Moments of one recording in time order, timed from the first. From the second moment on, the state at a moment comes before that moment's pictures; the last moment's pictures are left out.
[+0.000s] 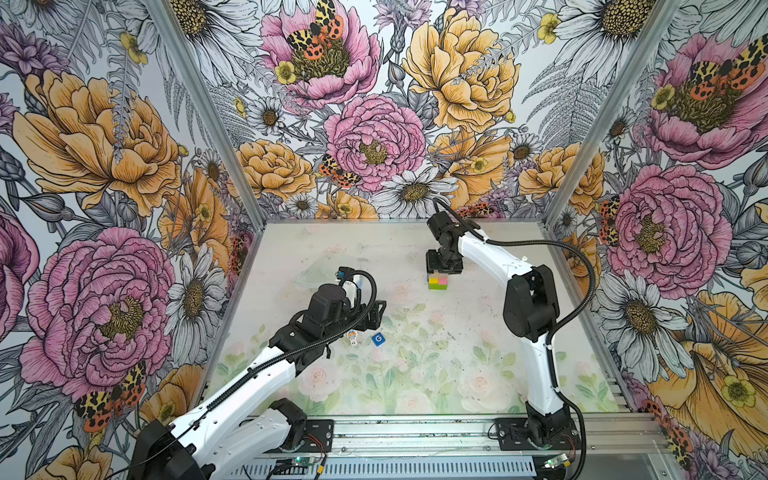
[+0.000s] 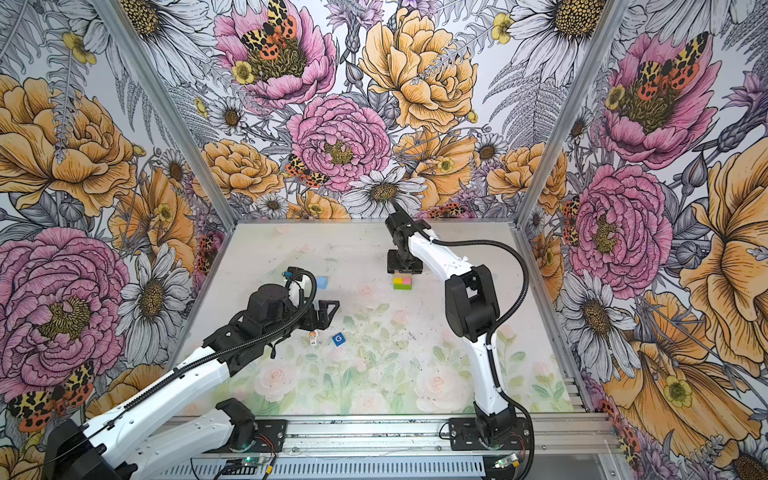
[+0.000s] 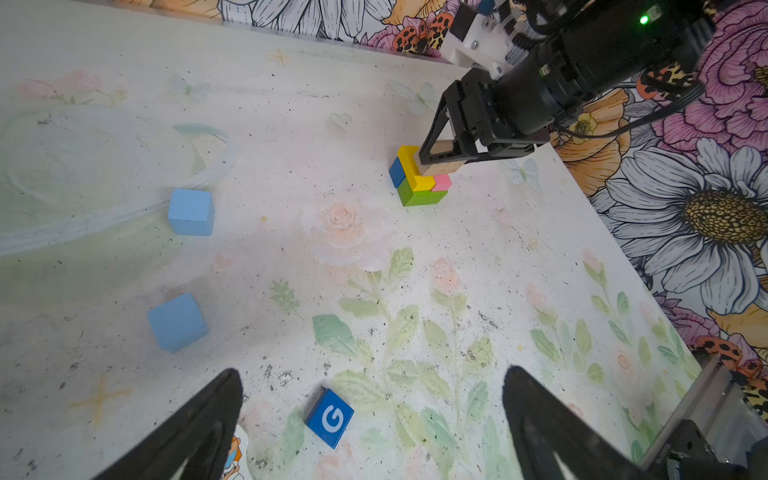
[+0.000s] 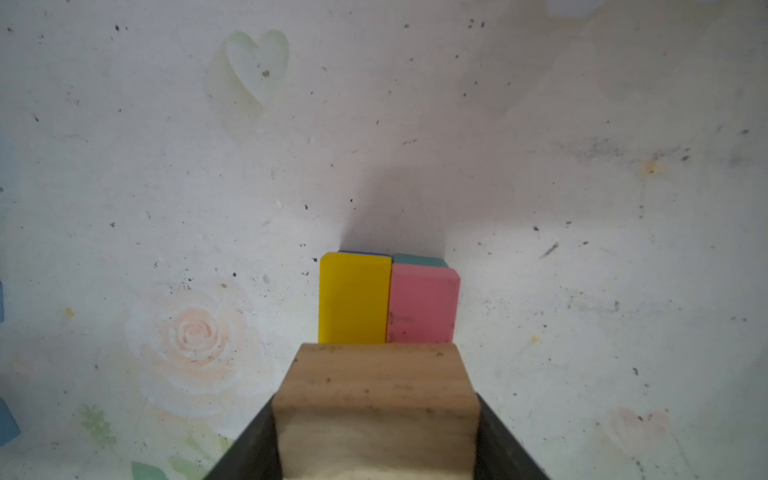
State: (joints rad) left arm -0.59 0.95 0.68 -0.26 0.02 -0.43; right arm 0.42 2.21 1.98 -1.09 0.01 0.41
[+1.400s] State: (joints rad) left arm -0.59 0.95 0.68 -0.26 0.02 -0.43; right arm 0.41 2.25 2.03 -1.09 0.00 0.44
